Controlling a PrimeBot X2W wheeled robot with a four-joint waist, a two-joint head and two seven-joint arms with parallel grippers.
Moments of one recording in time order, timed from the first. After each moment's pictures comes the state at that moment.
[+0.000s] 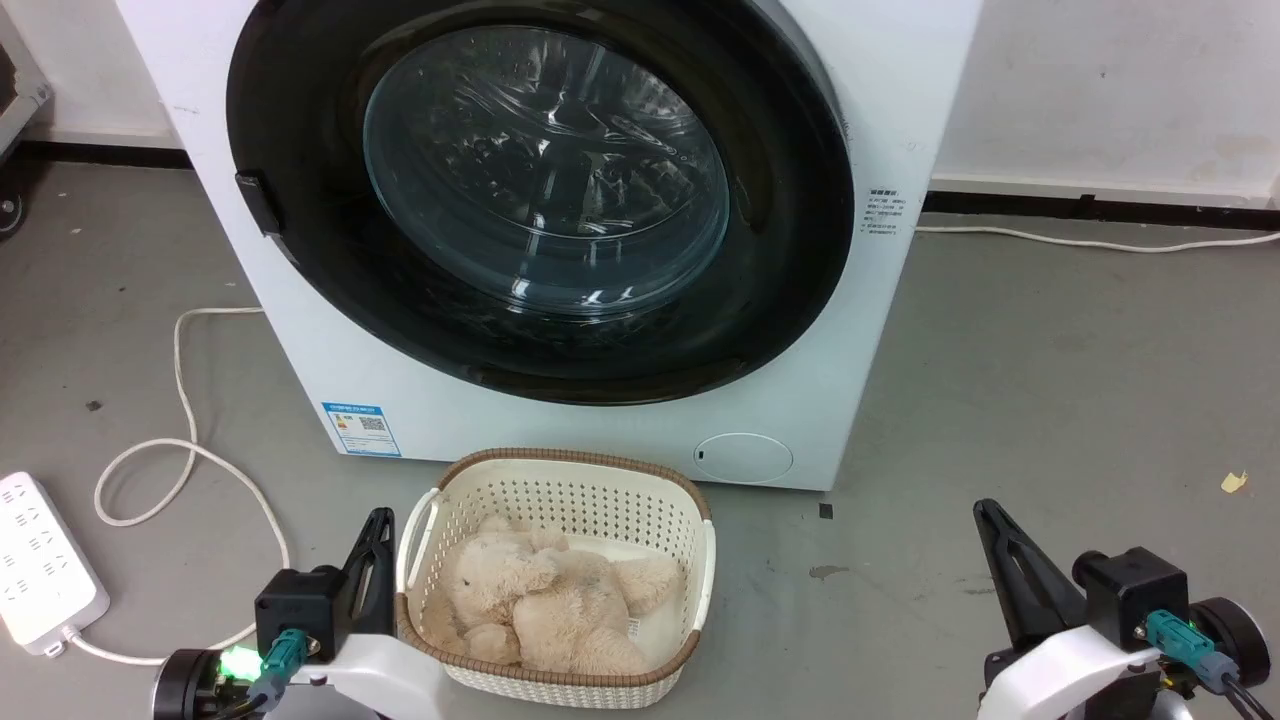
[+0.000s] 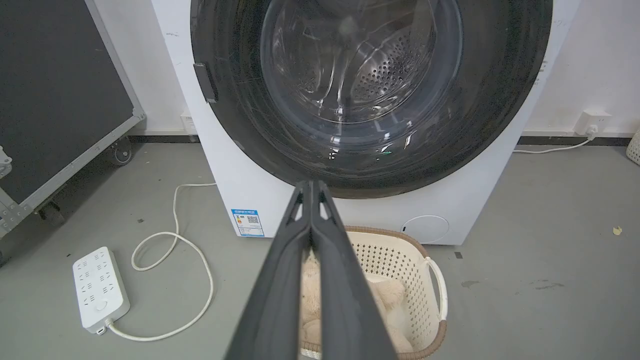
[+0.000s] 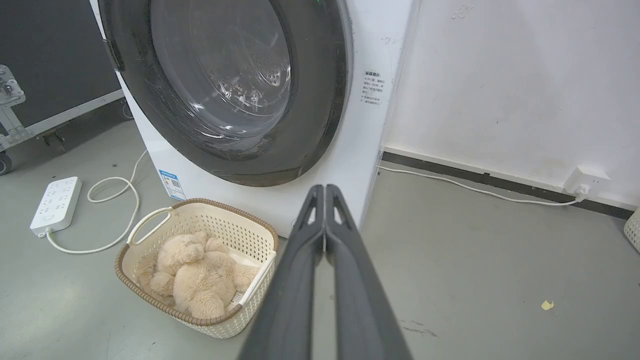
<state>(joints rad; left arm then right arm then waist) 0.02 0.05 0.00 0.00 -0.01 0.00 0.00 0.01 -0.05 0.00 0.00 0.01 0.13 0.00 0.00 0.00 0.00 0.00</state>
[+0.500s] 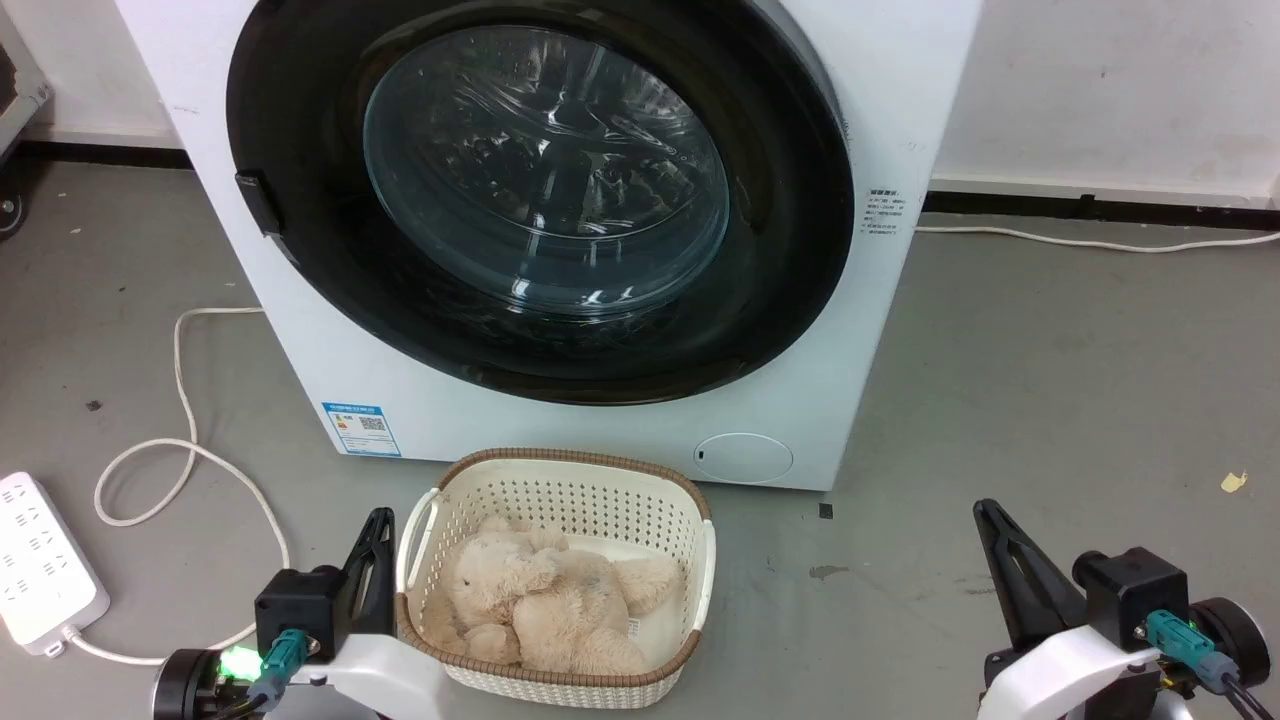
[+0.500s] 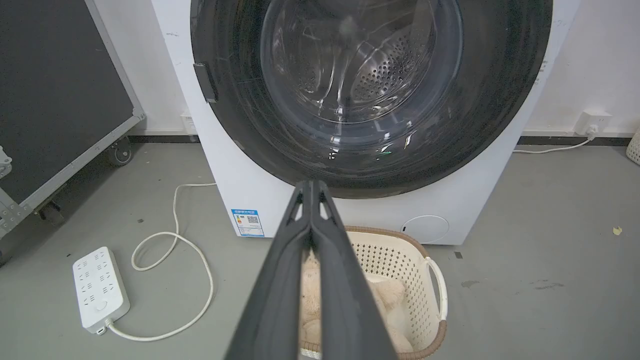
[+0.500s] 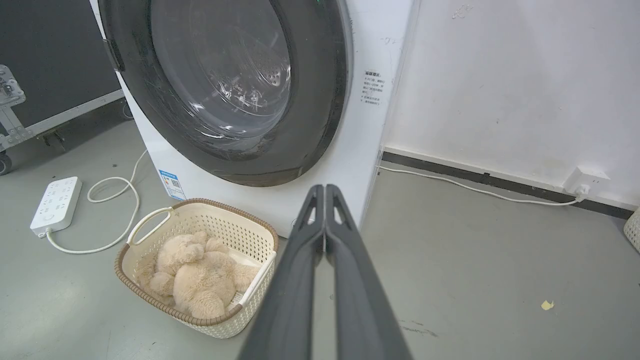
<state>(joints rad) 0.02 0.05 0.00 0.00 -0.01 0.00 0.00 0.01 -0.05 0.00 0.00 0.01 0.13 0.00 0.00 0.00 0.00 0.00</state>
